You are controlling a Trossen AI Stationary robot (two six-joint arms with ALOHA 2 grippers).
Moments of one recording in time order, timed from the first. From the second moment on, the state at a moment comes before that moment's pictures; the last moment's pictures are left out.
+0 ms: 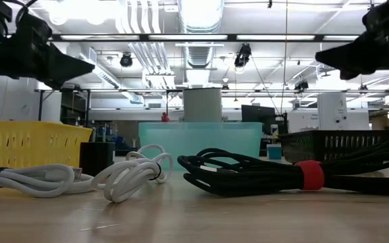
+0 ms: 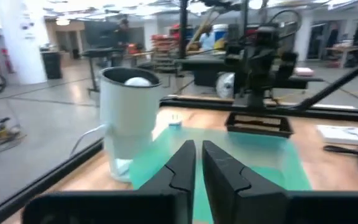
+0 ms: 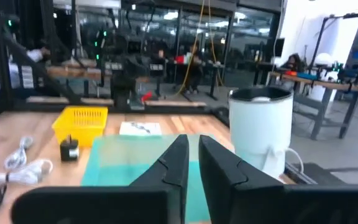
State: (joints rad) left arm 0.05 0.09 0.01 0.08 -0.26 0.01; right arm 0.12 0.05 0.01 0.12 0.34 -0.09
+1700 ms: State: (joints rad) left arm 0.05 0.56 0.01 0.83 -0.27 0.15; right arm -0.37 1.15 0.87 -0.62 0.24 -0.03
